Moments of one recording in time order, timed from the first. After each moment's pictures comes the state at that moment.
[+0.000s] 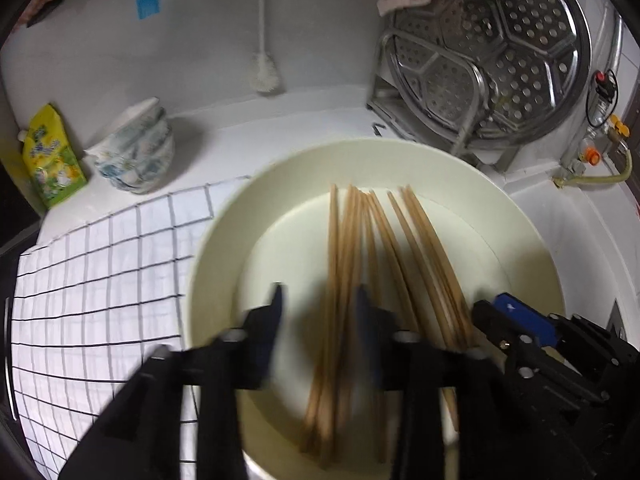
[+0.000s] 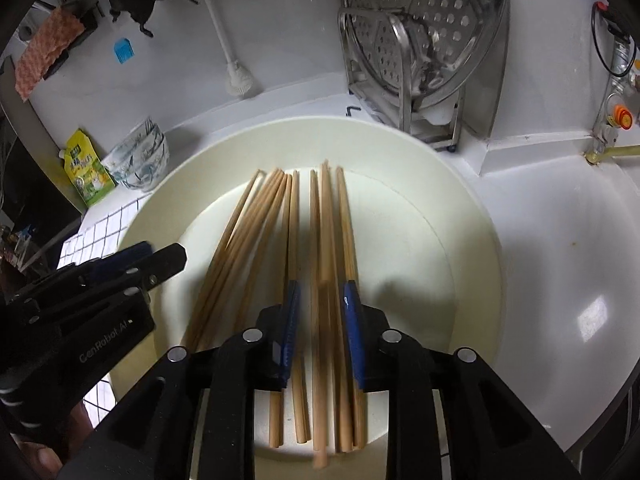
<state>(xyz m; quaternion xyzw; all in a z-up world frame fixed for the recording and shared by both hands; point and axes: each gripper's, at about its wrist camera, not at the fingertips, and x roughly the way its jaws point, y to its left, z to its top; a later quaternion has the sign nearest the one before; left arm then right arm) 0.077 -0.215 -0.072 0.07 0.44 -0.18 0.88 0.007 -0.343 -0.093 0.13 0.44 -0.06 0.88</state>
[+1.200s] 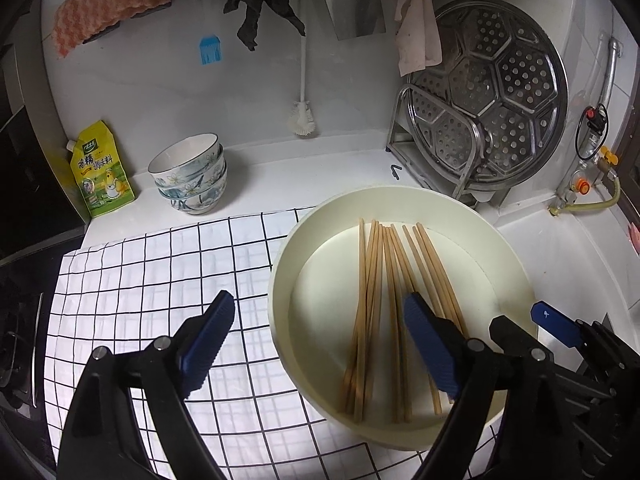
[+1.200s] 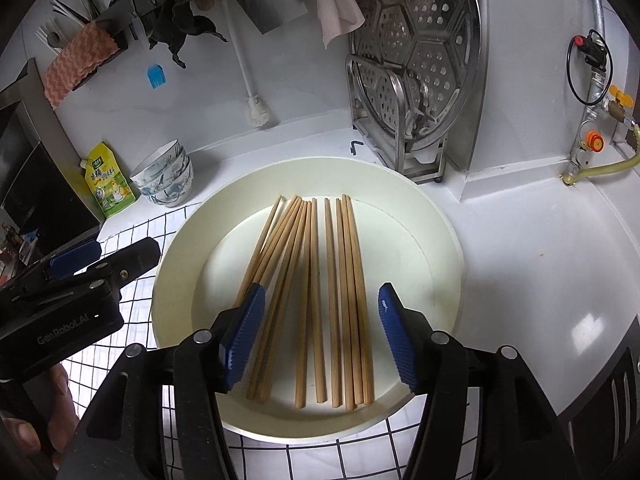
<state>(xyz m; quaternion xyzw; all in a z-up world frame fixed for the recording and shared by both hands) 0.043 -0.170 -0.013 0.05 0.40 -0.16 0.90 -0.033 -0.325 -0.040 0.12 0.41 -0.07 0.90</state>
